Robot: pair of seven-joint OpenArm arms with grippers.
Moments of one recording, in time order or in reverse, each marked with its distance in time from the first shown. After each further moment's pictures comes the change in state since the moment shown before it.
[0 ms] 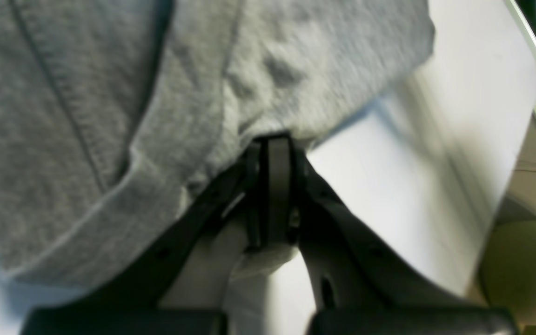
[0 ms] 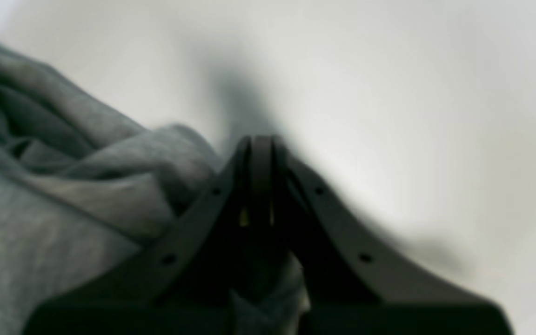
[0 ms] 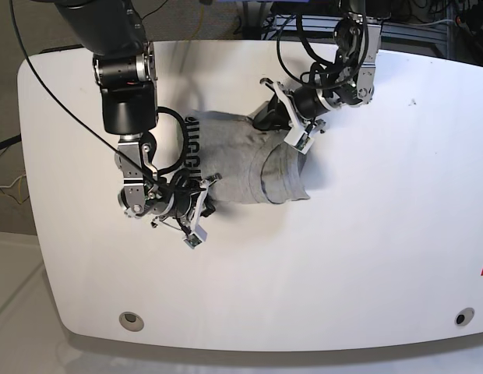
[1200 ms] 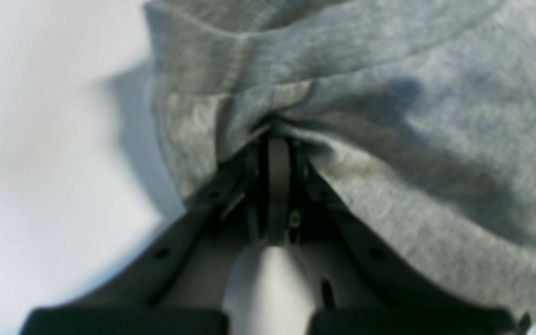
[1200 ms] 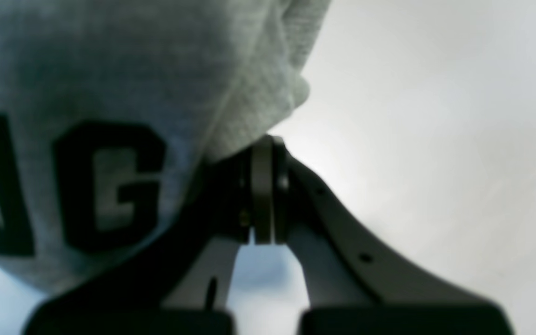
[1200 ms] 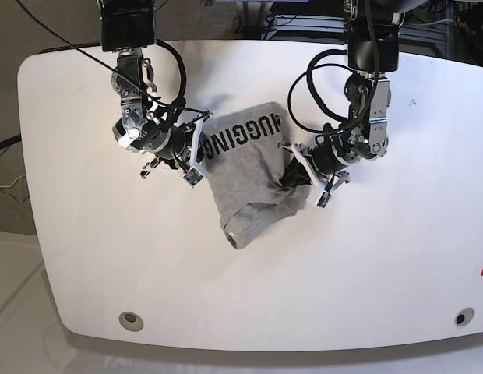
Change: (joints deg) left arm -16.7 0.0 -5.4 -12.1 3.7 1.6 0.7; right arm -26.1 1.6 0.1 34.7 -4.2 -0.9 -9.0
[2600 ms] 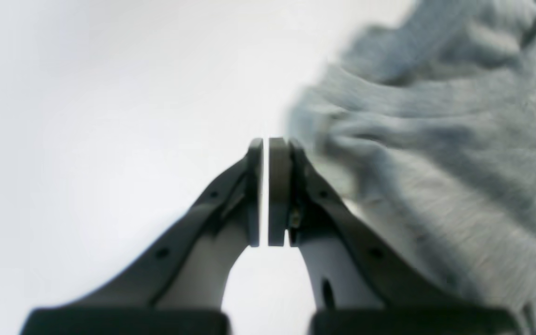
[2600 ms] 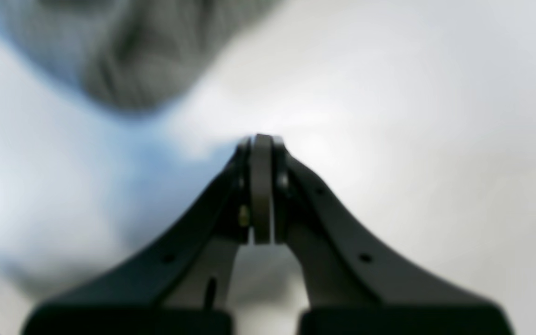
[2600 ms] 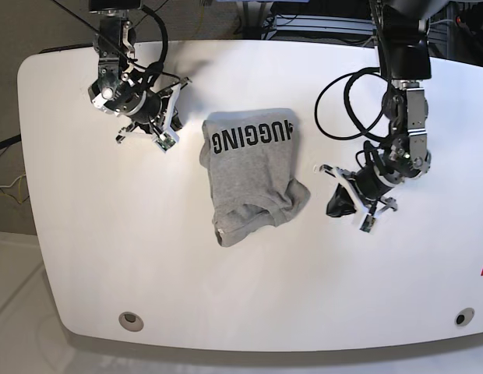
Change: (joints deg) left arm -0.5 -8.9 -3.7 11.4 -0.4 0.0 2.3; right arm -13.8 3.0 8.8 11.1 2.2 1.4 0.8
